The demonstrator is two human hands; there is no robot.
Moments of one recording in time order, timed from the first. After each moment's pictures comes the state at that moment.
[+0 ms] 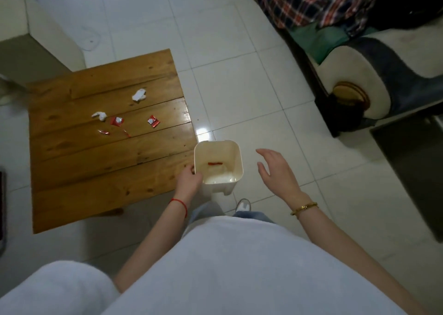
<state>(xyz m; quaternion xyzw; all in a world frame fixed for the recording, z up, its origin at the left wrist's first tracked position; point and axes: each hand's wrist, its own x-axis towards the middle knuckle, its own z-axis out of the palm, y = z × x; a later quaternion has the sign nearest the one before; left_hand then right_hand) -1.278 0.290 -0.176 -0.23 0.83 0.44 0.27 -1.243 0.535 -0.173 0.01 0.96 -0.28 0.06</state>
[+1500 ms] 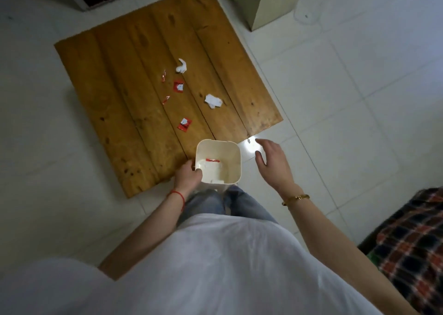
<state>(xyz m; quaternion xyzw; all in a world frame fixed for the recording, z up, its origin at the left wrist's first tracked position) -1.620 0.353 -0.227 -0.69 0.49 0.53 0.02 -1.851 0.411 -0.202 -0.55 0.78 -0.13 0.26</state>
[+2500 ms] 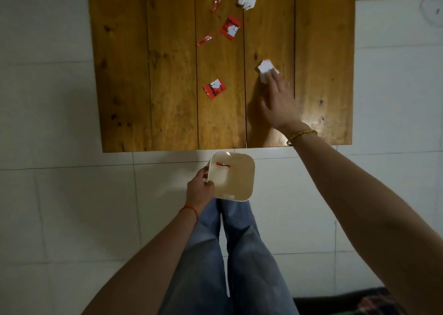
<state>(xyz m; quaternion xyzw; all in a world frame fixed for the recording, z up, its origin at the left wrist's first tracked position) -1.646 0.417 -0.416 -0.79 0.29 0.53 -0.08 -1.837 0.203 -0.407 -0.74 0.61 0.00 0.28</state>
